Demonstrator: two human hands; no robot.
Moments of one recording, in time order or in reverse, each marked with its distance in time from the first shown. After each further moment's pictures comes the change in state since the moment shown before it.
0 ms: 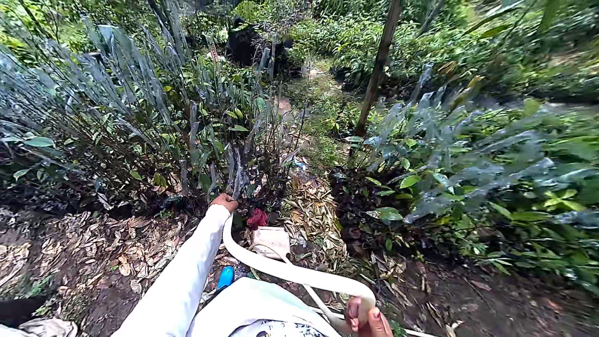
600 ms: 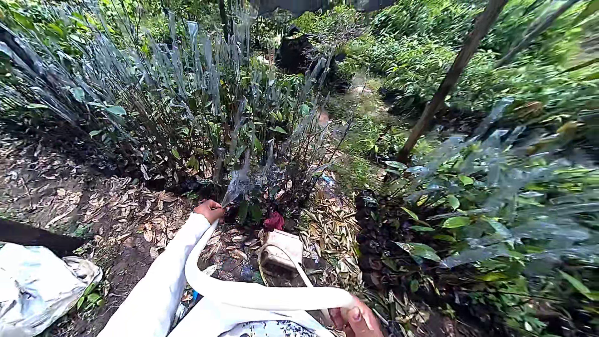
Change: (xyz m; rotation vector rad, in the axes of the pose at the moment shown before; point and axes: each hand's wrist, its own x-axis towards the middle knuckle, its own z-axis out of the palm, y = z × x) left_hand -0.078 -0.118 -0.067 -0.265 0.113 -0.057; right_hand 0.023 -0.037 0.086 -0.174 -0.400 -0.003
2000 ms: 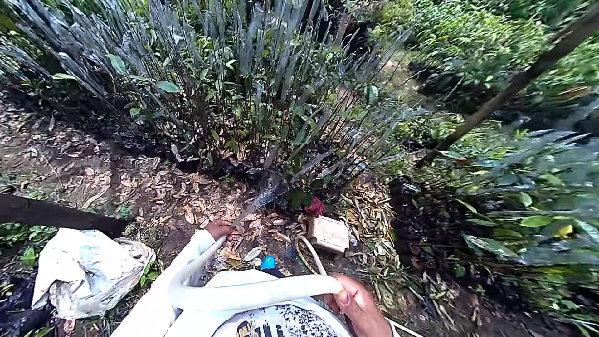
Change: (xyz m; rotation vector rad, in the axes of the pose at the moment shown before) left_hand 0.036 -0.216 -0.226 -0.358 -0.260 -0.239; right_hand 0.092 0.018 0.332 -0.031 -0.157 0.169
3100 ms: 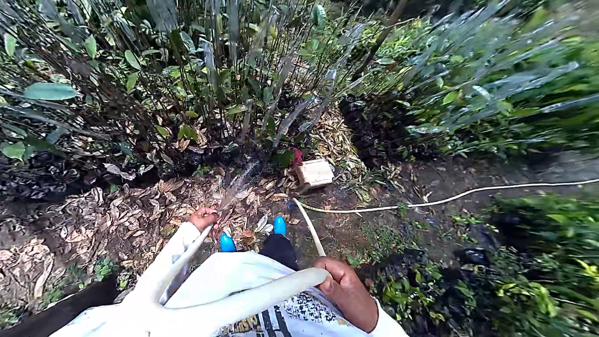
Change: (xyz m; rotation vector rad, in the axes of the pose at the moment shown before) left_hand 0.116 0.040 -0.149 0.318 -0.307 -0.006; right_hand 0.083 0.029 0.195 -0.074 0.453 0.038
